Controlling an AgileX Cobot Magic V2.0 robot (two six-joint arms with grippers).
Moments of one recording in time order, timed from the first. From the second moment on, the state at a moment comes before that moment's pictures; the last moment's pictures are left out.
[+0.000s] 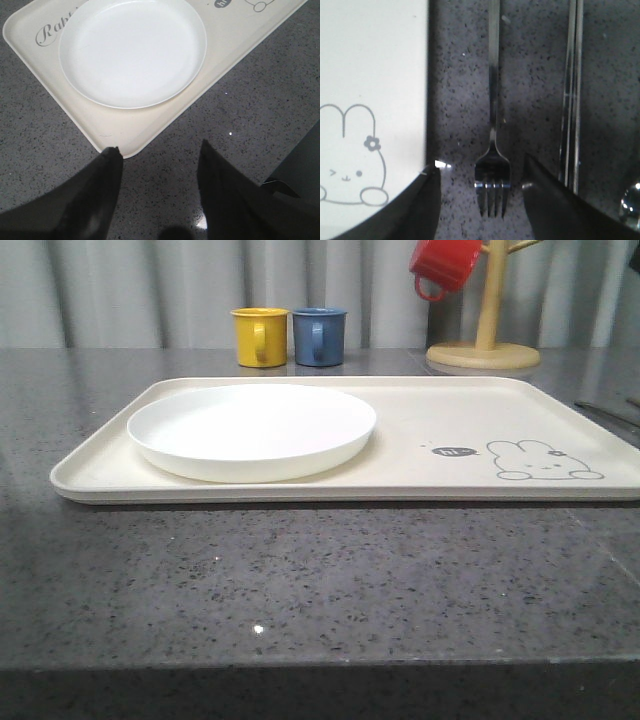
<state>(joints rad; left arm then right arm) -0.63 0.94 -0.98 -0.04 0.91 0.16 0.01 1.49 -1.21 0.09 0.98 0.02</state>
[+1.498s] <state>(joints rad) -0.63 0.94 -0.98 -0.04 0.91 0.16 0.12 1.73 -1.55 0.08 1.21 0.00</state>
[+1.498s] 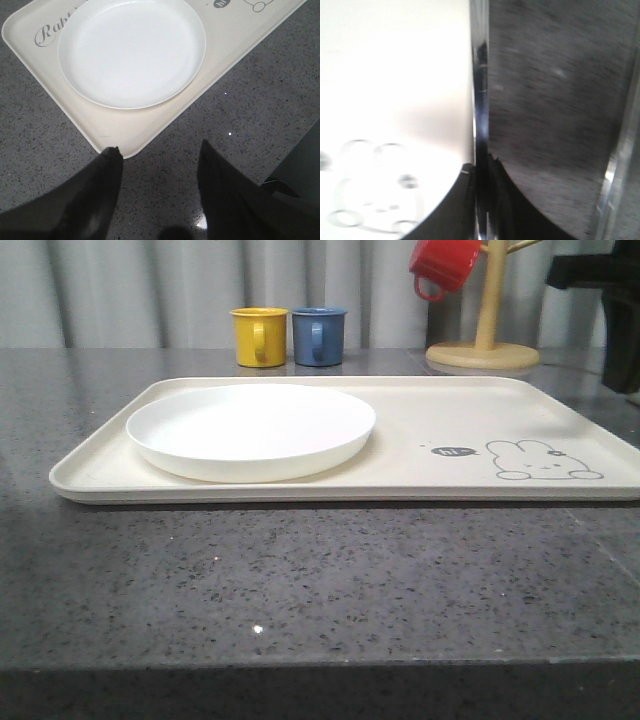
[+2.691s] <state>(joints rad) -0.63 0.94 -0.98 -0.04 0.91 0.16 0.41 1.98 -1.76 0.10 1.22 0.49</state>
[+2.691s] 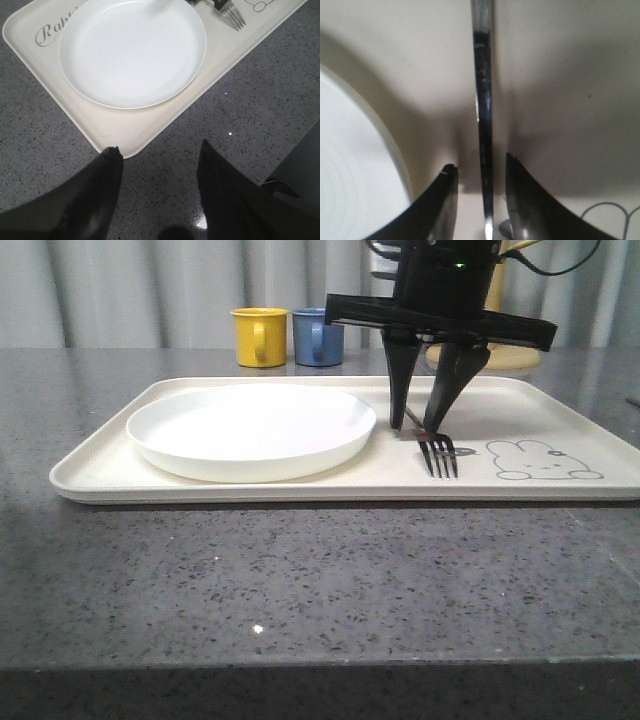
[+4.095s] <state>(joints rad) -0.63 0.94 -0.98 -0.04 0.91 0.16 -0.08 1.72 -1.44 -0.03 1.23 0.02</state>
